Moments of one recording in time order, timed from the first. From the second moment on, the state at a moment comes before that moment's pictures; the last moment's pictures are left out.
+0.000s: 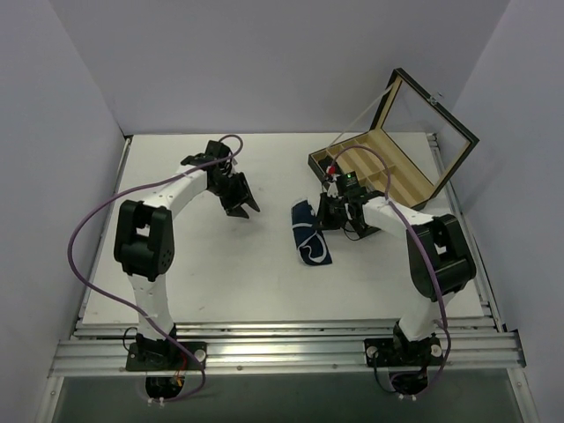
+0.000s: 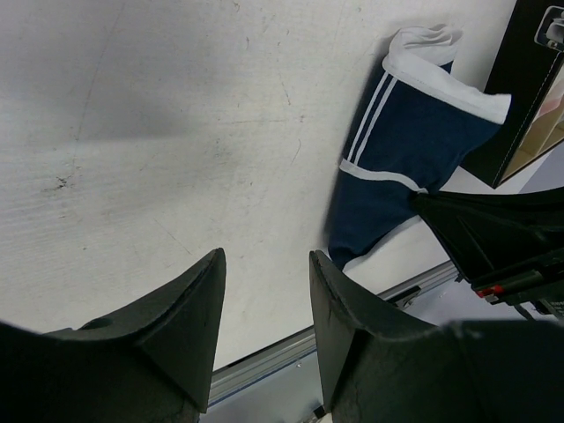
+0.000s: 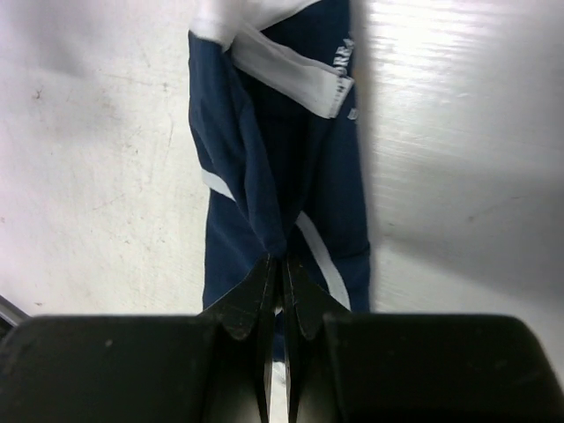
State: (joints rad) left arm -0.31 1.99 1.59 -0.78 0.41 -0.71; right arm 0.37 1.75 1.06 -0.27 -0.33 0.43
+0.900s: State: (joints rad) left arm -0.41 2.12 1.81 -0.79 0.42 -0.71; right arm 0.27 1.75 1.01 -0.24 -0.30 0.43
